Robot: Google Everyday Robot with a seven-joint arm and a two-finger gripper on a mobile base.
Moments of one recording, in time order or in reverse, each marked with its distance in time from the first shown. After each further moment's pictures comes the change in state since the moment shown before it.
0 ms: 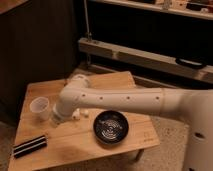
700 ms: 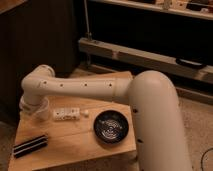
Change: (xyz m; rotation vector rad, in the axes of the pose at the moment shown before) arm 0.092 0.053 0.023 -0.011 0.029 -0.103
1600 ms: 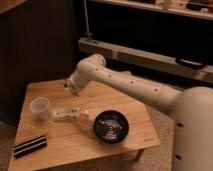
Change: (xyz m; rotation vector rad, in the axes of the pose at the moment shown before) arm -0.159 0.128 -0.117 -0.195 0.136 0.352
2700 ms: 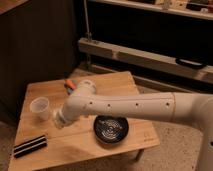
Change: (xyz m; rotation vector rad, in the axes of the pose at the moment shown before) arm -0.054 -0.219 0.043 0.179 -0.165 -0.096
